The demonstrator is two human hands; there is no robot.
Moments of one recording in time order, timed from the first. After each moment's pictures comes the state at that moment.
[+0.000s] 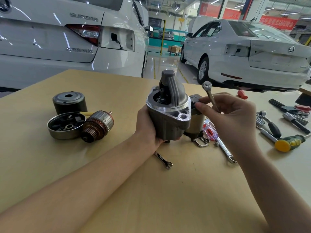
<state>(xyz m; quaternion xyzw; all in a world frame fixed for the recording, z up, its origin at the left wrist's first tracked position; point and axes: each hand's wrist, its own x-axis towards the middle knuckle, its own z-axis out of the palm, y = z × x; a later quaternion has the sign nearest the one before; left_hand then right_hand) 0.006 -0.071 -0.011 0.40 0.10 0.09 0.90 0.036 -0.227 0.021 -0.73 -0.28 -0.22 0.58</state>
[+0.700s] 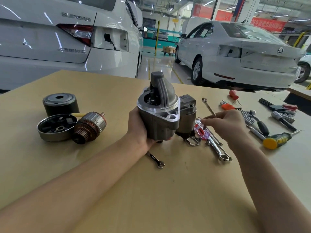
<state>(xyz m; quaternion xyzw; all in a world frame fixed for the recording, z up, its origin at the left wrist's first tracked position) 0.007 -0.069 -0.013 0.41 0.08 0.10 0.90 0.080 -0.255 0.009 -0.87 -0.05 -0.07 0.49</state>
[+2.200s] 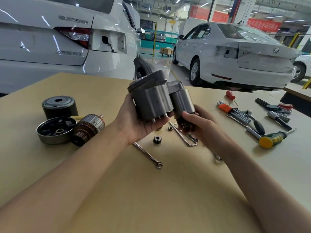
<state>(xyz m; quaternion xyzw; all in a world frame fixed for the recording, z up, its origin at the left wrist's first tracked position) -0.001 -0.047 0.015 0.36 0.06 -0.04 0.93 0.064 -0.232 -0.002 -0.67 -0.28 0.14 0.67</state>
